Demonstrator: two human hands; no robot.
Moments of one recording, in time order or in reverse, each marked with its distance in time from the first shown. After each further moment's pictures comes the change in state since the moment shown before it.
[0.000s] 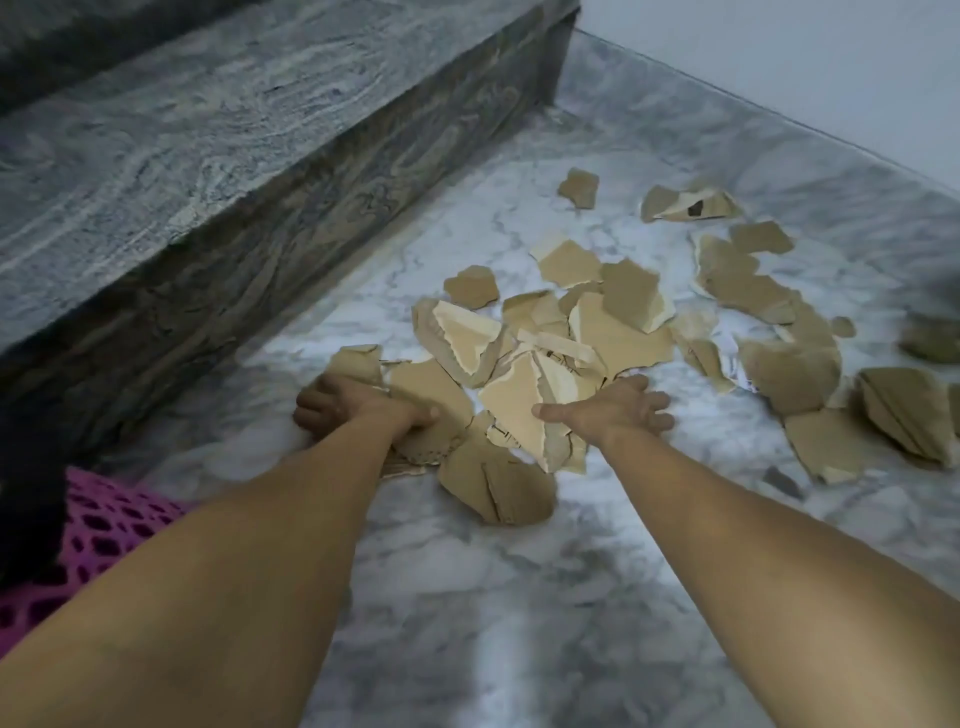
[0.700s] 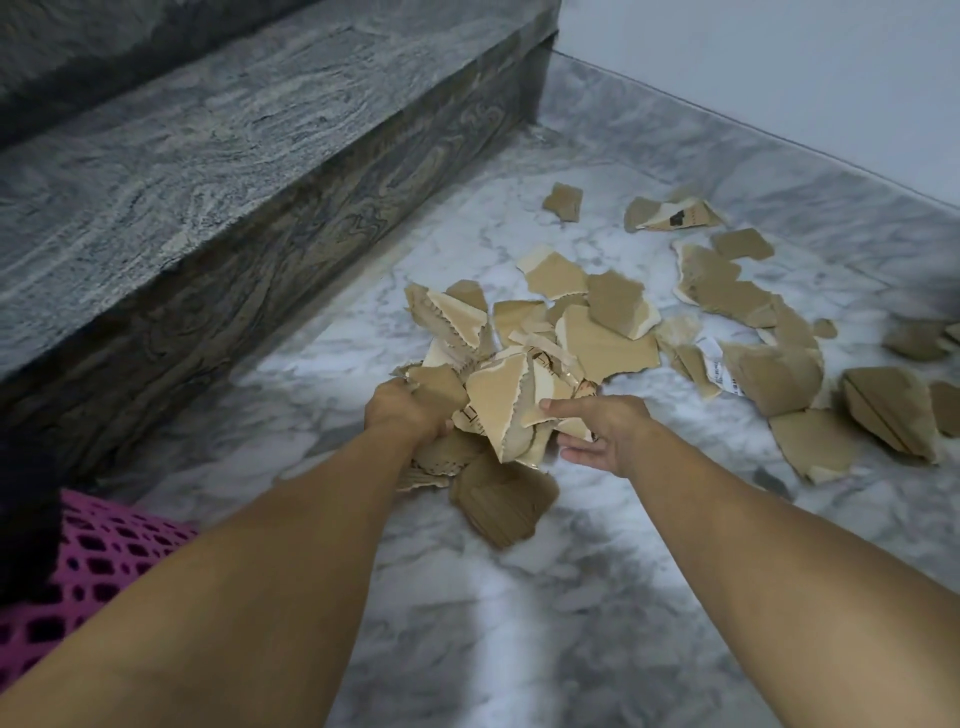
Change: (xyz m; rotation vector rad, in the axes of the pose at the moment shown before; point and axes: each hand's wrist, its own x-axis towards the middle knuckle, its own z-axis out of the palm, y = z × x) left_hand -0.028 0.023 0.003 -0.172 -0.175 0.342; right_hand 0.001 0.014 -0.019 0.773 -0.472 0.081
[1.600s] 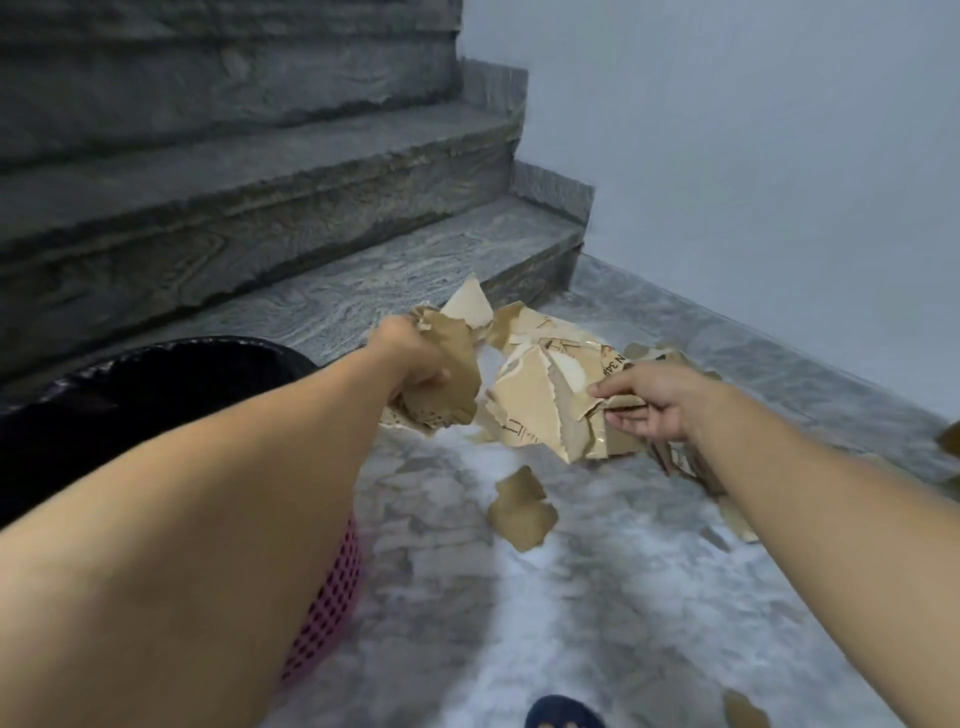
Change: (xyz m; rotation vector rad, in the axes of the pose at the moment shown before) left_hand -0.210 0.040 -0.206 -0.137 0.128 0.258; right_hand -0.234 -0.073 -0.044 -0.192 -0.173 -0.309
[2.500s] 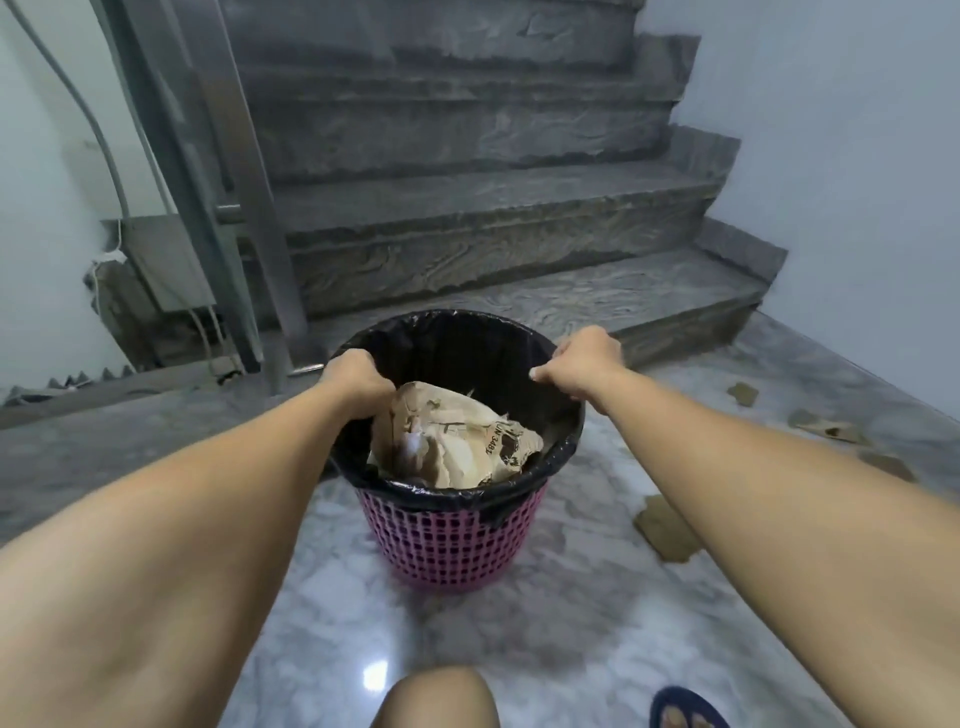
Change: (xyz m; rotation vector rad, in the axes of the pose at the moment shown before) left_hand -0.138 -0.212 -0.194 0.235 0.353 -0.231; right_hand -0.121 -0.008 0.289 -0.738 0.107 -0.583
